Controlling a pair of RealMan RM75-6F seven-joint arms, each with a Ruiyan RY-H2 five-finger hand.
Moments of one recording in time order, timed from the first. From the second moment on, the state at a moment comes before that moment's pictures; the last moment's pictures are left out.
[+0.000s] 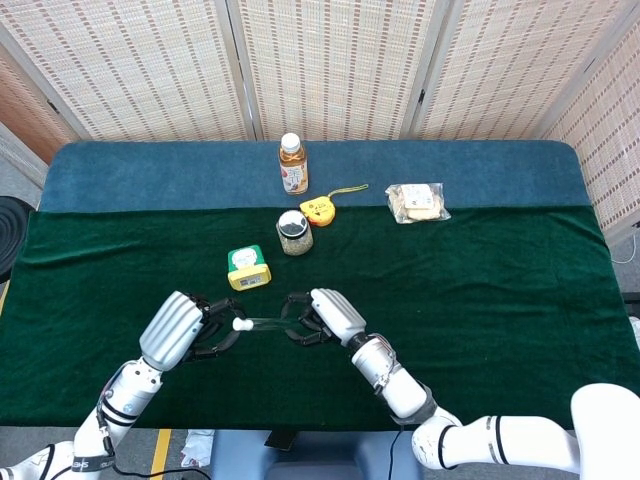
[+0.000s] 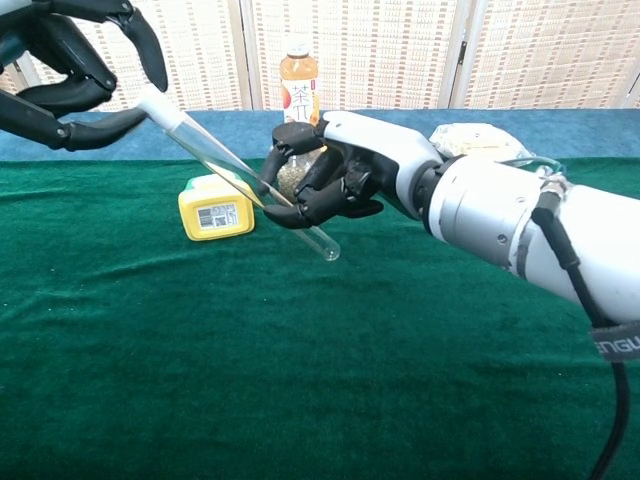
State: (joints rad) left arm -0.51 -1.31 -0.10 -1.81 1.70 1.35 -0.07; right arm 0.76 -1.69 0.29 -1.72 -1.05 0.93 0.05
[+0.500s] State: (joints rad) left arm -0.52 -1.33 -0.11 -1.82 1.69 1.35 -0.07; right arm 0.77 -1.72 0.30 -1.71 -1.06 0.93 0.08
